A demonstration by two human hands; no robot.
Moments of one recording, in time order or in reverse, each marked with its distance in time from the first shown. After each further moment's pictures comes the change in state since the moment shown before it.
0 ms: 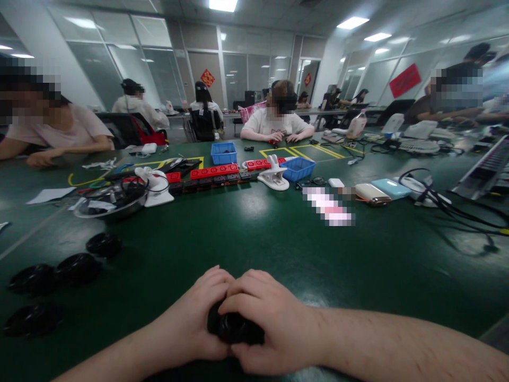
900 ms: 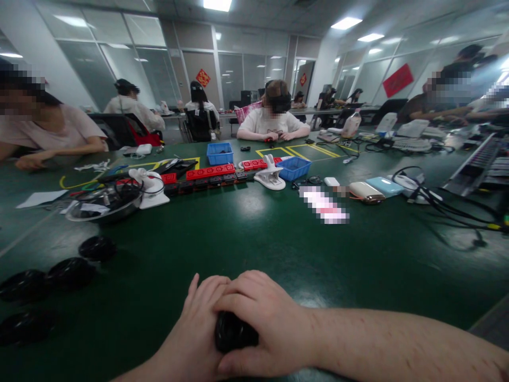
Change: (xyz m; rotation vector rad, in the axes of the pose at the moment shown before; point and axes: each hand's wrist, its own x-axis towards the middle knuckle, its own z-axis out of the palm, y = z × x) left_hand -0.014 -0.008 0.038 0.194 0.173 -0.103; right_hand -0.002 0.001 0.008 -0.063 0.034 0.016
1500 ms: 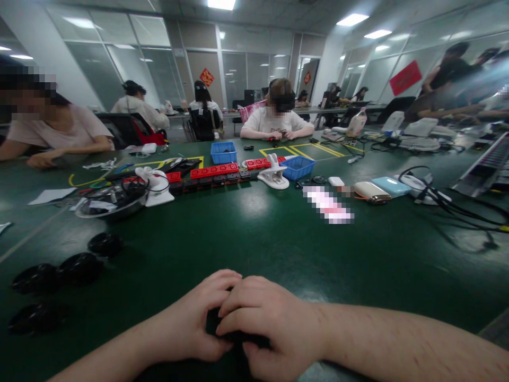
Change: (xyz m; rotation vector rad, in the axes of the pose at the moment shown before) left_hand 0.019 -0.004 -0.038 -0.302 -0.256 0.243; right_hand 0.003 0.002 -0.007 0.135 -0.088 -0.211
